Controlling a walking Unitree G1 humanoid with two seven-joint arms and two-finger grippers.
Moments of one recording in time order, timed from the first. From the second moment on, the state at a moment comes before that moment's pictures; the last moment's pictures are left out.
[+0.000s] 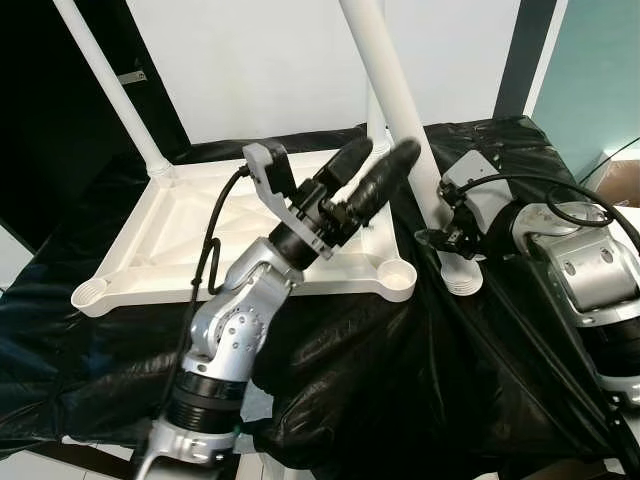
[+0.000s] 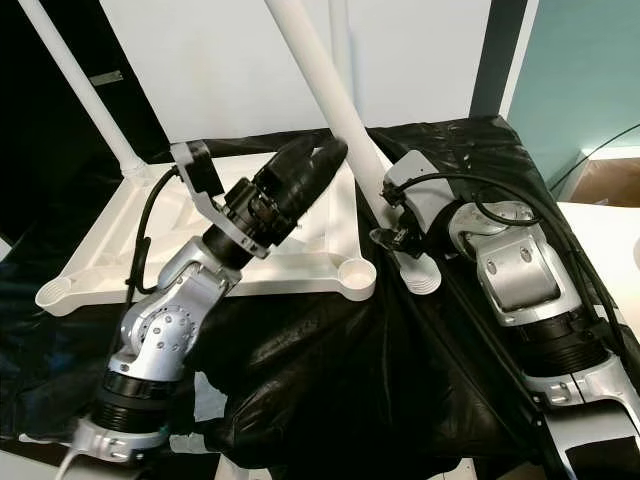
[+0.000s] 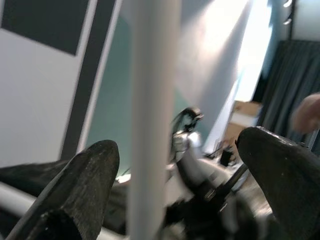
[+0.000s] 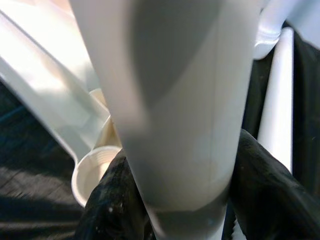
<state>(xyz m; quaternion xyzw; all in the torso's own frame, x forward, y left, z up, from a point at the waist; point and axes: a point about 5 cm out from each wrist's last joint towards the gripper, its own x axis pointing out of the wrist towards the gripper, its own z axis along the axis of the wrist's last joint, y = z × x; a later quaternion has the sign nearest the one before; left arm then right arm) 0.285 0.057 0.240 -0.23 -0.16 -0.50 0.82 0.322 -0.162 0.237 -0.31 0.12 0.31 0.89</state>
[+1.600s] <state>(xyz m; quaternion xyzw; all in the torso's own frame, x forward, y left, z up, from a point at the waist) 0.312 0.043 0.114 0.12 0.06 -0.47 0.87 0.307 -0.119 0.236 -0.26 -0.02 0.39 0.88</state>
